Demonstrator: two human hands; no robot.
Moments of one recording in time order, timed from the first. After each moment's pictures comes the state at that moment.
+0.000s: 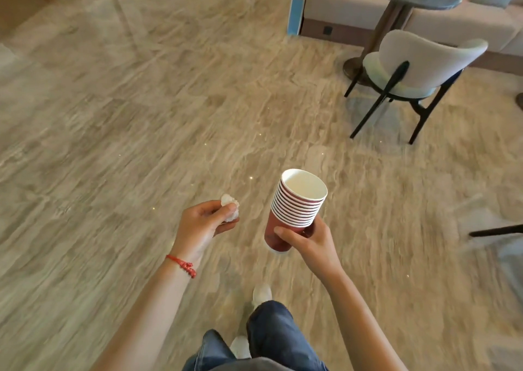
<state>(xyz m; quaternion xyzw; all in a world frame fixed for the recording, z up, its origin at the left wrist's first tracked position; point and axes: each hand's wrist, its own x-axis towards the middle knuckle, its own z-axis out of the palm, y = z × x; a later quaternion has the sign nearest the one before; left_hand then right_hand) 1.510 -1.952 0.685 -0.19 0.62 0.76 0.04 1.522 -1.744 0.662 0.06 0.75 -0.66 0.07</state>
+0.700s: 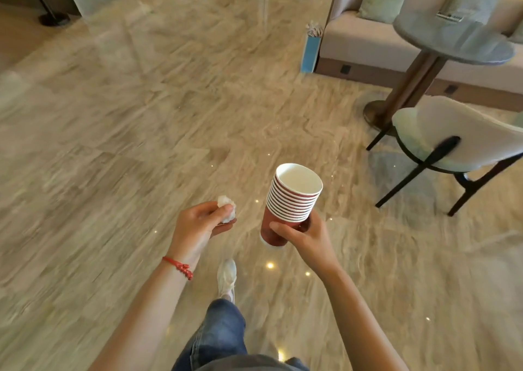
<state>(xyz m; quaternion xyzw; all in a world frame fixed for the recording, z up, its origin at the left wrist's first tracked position) 1.022 -1.989 0.694 -0.18 0.63 0.76 0.00 1.011 -1.787 0.671 0.01 0.75 -0.66 0.07</state>
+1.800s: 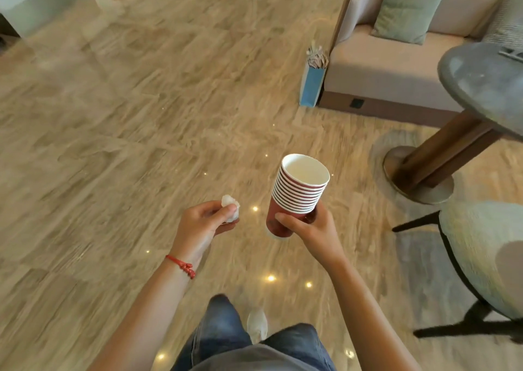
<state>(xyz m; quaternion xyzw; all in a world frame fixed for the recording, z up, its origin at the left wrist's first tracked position) 0.233 -1.997 0.687 -0.19 0.65 0.74 0.05 0.226 -1.789 0.677 0.03 0.74 -0.66 0.05</state>
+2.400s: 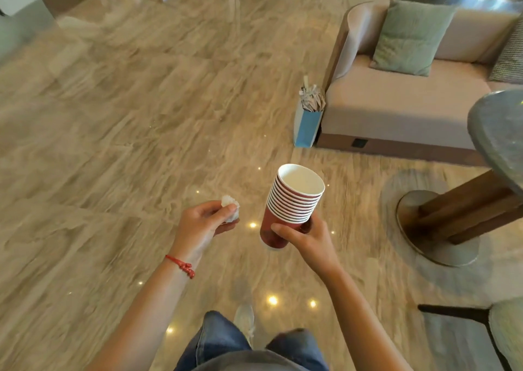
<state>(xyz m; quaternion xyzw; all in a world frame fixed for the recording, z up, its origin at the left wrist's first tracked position) -0.213 -1.997 0.685 -0.16 0.66 0.73 0.07 -0.192 -1.794 0.668 0.05 0.73 -0.68 0.05</state>
